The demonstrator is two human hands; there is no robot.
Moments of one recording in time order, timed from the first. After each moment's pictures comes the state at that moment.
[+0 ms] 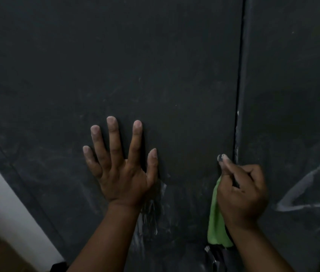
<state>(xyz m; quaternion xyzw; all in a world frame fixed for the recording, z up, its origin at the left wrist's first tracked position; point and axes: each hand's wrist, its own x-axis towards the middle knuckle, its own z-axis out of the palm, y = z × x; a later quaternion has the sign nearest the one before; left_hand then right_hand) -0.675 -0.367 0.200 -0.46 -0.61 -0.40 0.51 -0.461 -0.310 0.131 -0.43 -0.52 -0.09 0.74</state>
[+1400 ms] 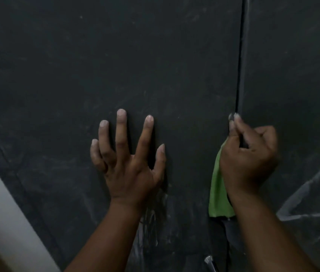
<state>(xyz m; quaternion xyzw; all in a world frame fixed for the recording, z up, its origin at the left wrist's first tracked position) -0.662 -0.369 0.236 -0.48 -0.59 -0.42 0.50 -0.465 -0.289 0.235 -0.40 -0.44 -0.12 0.79</state>
